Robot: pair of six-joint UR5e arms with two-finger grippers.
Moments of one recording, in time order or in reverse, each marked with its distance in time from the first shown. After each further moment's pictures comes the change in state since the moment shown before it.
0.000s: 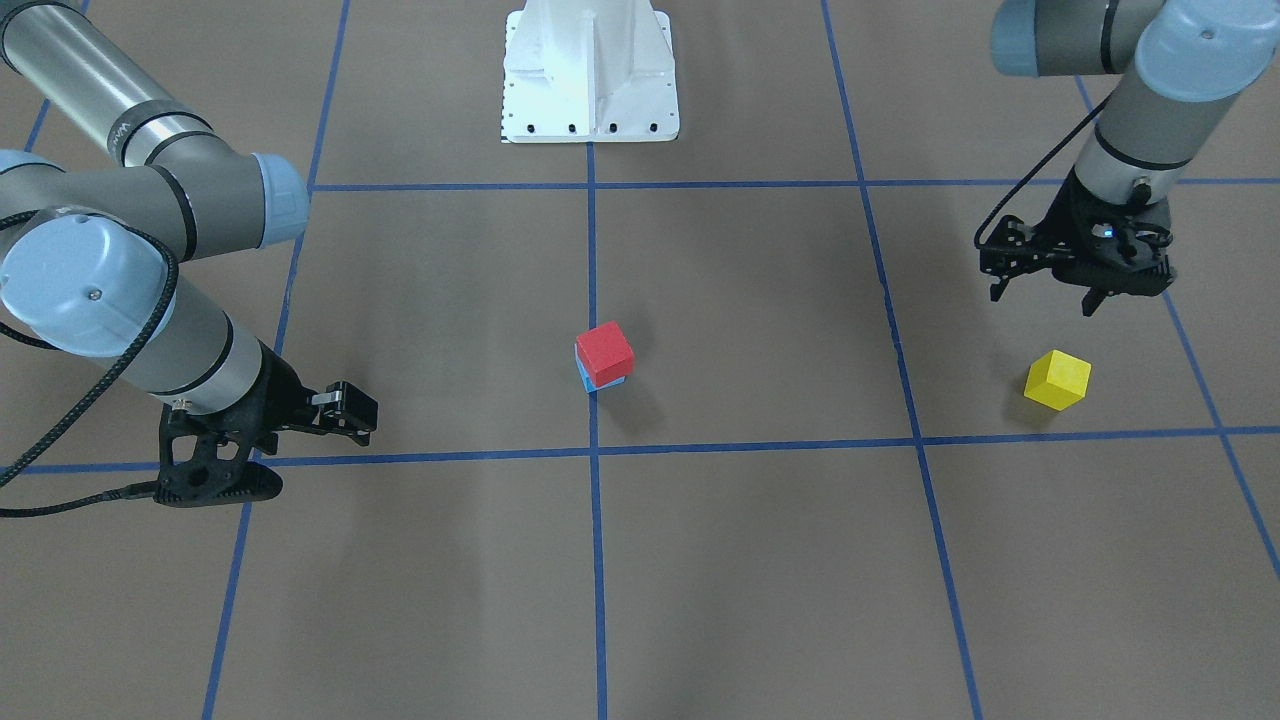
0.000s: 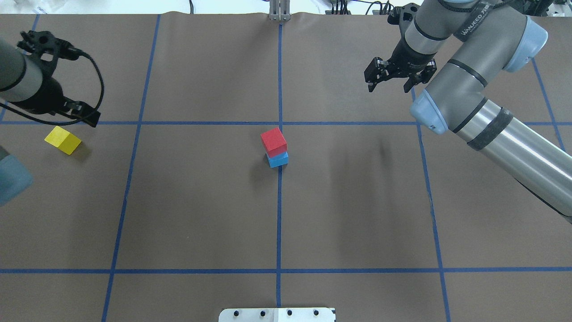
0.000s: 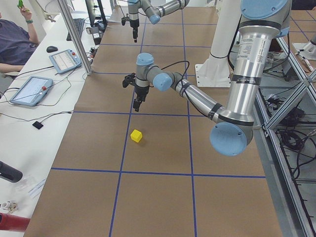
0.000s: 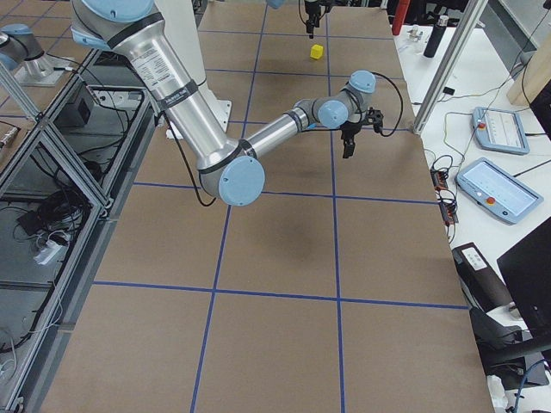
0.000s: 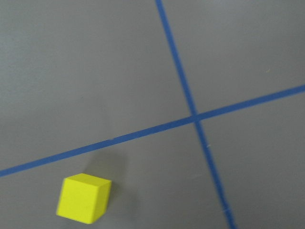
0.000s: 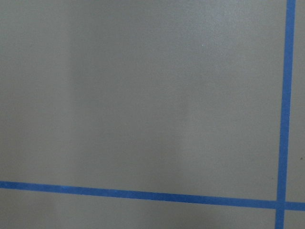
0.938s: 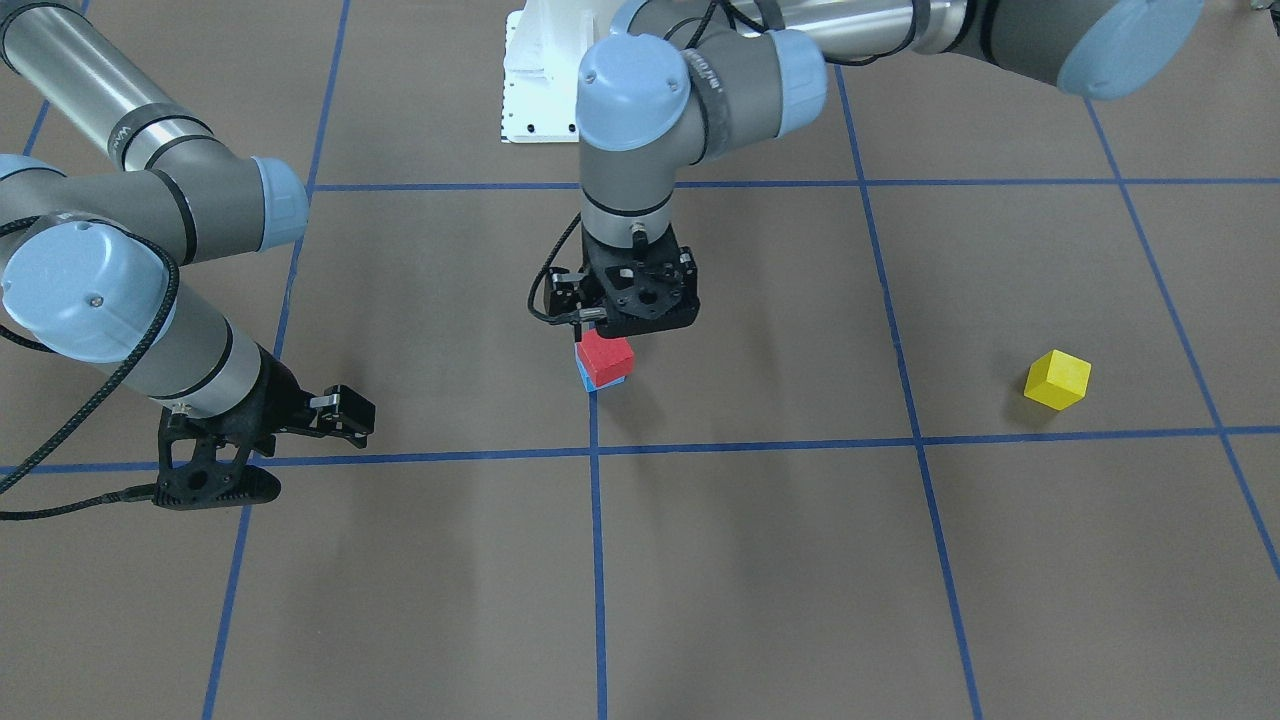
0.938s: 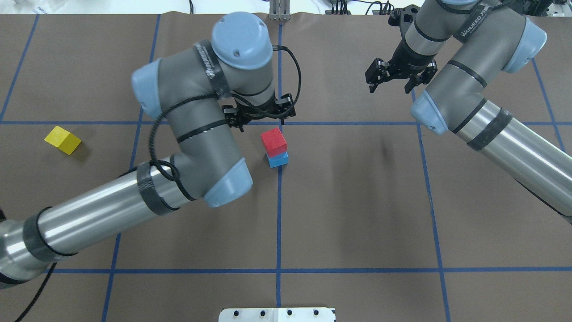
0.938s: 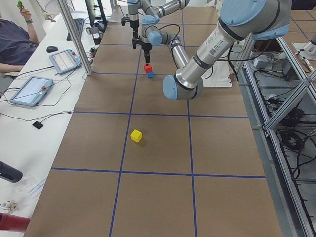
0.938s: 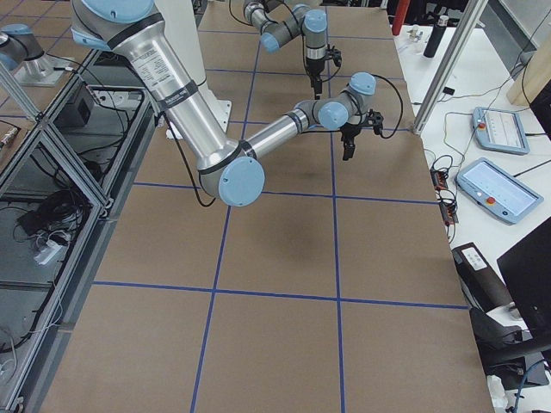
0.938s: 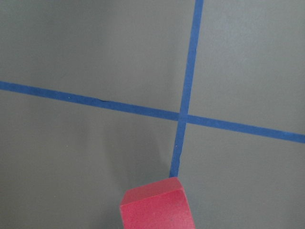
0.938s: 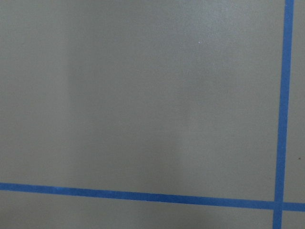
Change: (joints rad) left arm 0.321 -0.786 0.377 0.220 0.067 -0.851; right arm -0.001 -0.001 -0.008 0.000 -0.003 -0.002
